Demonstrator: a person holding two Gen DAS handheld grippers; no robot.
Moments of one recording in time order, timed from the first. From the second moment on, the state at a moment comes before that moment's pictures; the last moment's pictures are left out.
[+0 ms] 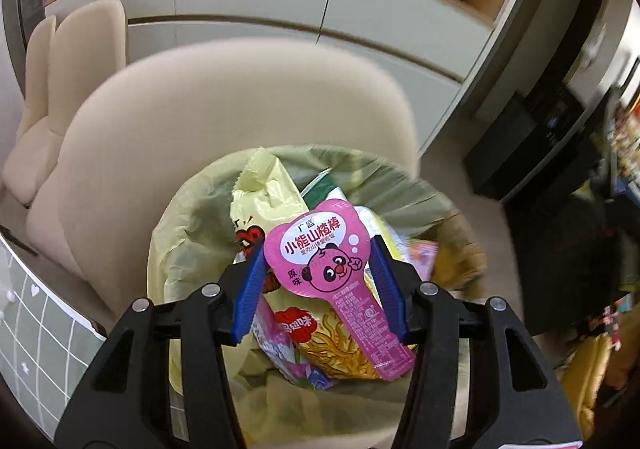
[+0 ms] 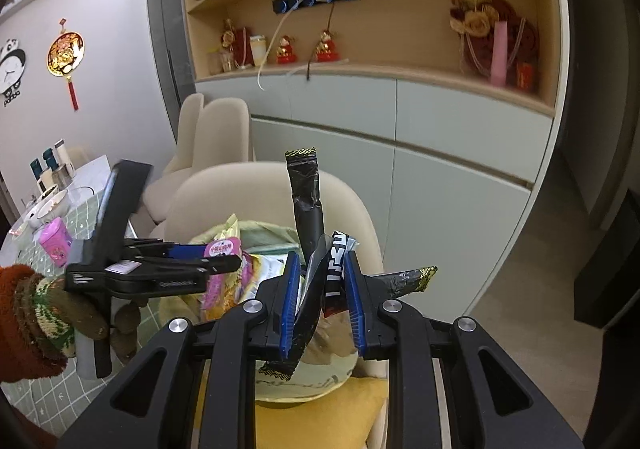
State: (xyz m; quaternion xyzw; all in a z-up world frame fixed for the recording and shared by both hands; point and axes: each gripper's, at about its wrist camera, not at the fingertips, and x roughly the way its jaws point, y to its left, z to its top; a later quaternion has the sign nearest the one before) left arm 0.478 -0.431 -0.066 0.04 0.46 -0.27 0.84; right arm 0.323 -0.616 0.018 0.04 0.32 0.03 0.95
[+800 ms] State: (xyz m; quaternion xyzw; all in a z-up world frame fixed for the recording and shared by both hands) left arm 0.414 -0.337 0.002 -0.06 0.39 -0.24 0.89; right arm 0.413 -0.561 -0.030 0.04 0.36 0.14 0.92
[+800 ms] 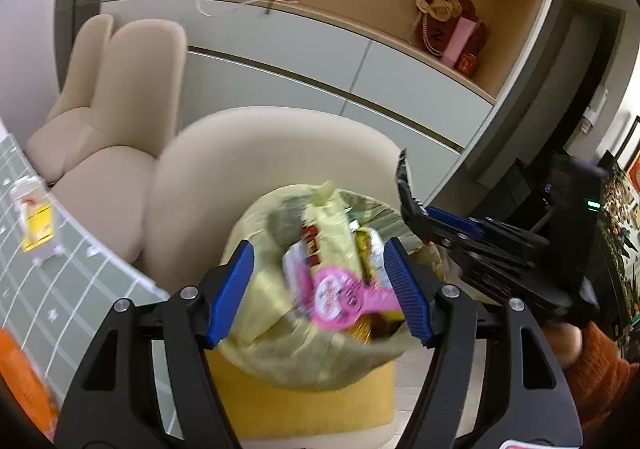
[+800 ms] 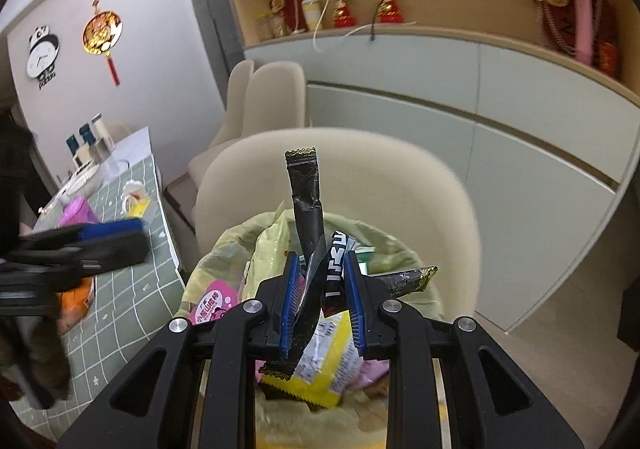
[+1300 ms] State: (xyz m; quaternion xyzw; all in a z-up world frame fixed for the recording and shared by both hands) left arm 0.340 -0.202 -0.030 -0.10 0.42 -0.13 0.89; right arm 0.375 -0.529 -0.022 0.04 0.36 0.11 0.93
